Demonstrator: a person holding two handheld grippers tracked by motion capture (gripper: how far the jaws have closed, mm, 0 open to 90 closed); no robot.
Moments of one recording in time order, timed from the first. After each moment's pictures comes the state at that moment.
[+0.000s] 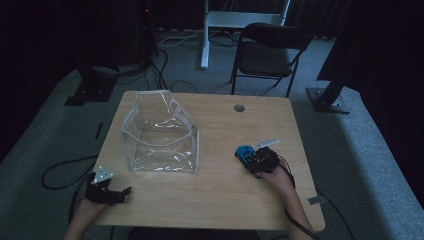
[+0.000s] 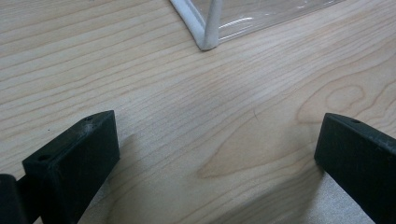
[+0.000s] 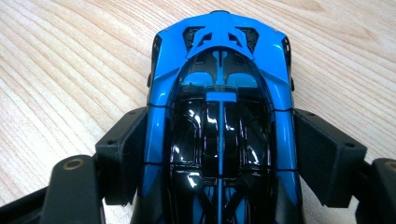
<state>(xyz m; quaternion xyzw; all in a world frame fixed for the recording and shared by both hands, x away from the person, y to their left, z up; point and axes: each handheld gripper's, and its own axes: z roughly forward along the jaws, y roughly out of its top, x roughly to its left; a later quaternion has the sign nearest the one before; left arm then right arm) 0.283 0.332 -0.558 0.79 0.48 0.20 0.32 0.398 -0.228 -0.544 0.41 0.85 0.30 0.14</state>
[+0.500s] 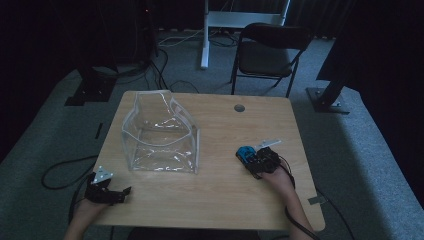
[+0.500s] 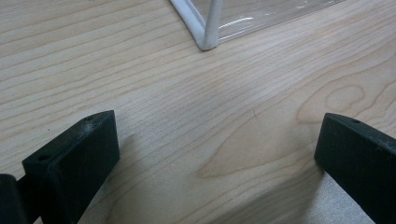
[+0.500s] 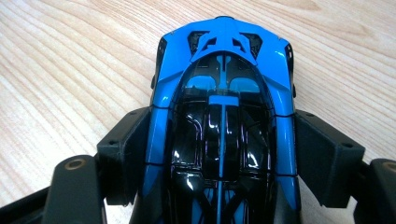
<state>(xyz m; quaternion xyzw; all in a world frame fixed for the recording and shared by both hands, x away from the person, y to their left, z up) 0.283 0.332 -0.558 0.79 0.48 0.20 0.32 0.395 -0.231 -0.542 0.42 0.84 0.31 0.13</state>
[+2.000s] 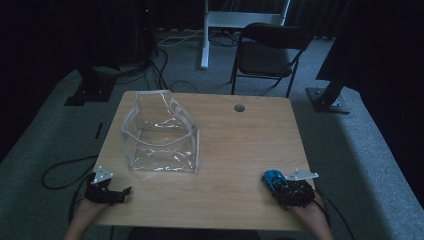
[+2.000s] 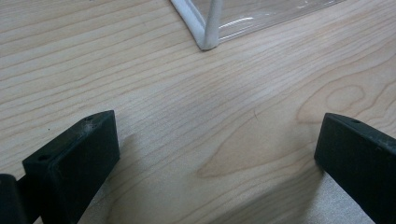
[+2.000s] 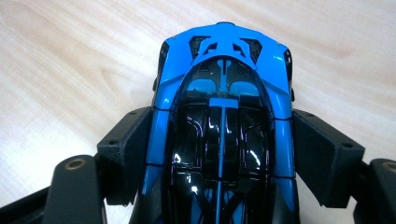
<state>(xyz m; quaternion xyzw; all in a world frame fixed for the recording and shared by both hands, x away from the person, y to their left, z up) 0.283 0.332 -0.558 0.79 0.48 0.20 0.31 0.269 -0.300 -0.525 0.45 0.83 0.30 0.17</state>
